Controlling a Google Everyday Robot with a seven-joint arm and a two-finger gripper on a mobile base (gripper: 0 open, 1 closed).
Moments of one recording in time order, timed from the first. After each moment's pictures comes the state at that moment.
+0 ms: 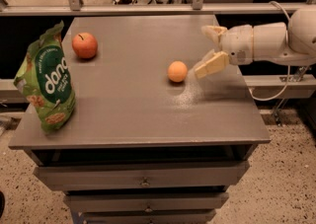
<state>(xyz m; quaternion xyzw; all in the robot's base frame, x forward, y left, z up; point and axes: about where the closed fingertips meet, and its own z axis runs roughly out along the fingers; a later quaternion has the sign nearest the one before) 0.629 -0.120 0.901 -0.49 0.65 0.29 0.50</state>
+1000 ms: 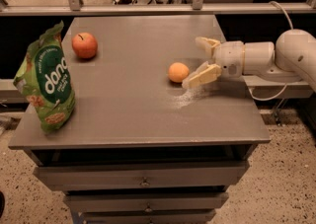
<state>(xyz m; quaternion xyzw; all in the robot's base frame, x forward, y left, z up) 0.634 -0.108 0.866 -0.48 0.63 0.33 0.52</state>
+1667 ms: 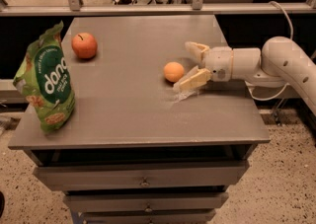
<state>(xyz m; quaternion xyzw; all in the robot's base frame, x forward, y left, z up) 0.636 -0.080 0.851 -0.48 0.61 0.36 0.52</state>
